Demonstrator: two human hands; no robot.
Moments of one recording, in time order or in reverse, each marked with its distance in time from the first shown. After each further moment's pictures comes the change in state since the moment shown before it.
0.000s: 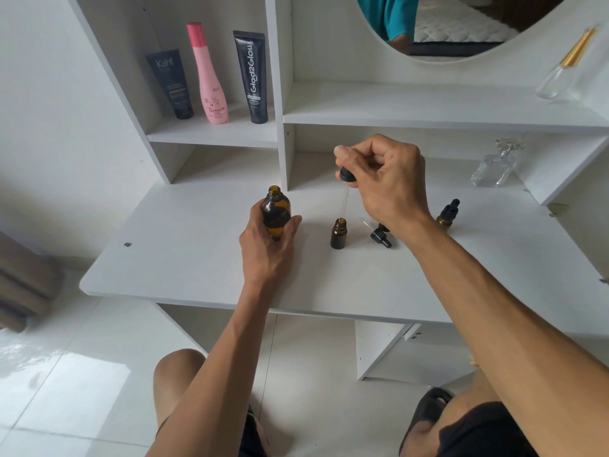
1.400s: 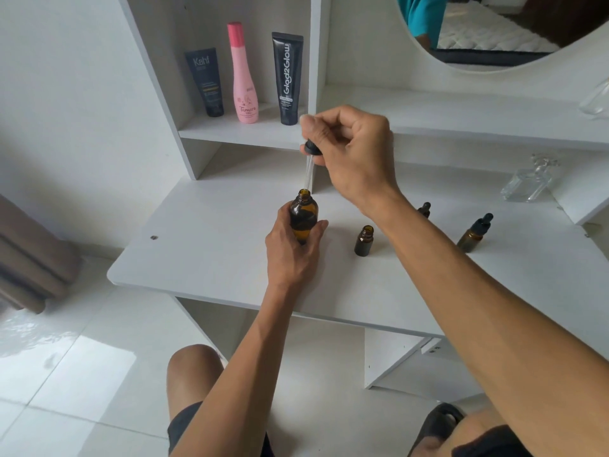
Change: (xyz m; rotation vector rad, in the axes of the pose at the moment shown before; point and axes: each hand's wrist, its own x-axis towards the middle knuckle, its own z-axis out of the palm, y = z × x) left_hand 0.000 0.002 -0.002 -0.040 -0.014 -0.036; right_hand 0.023 -0.045 0.070 0.230 -0.099 -0.021
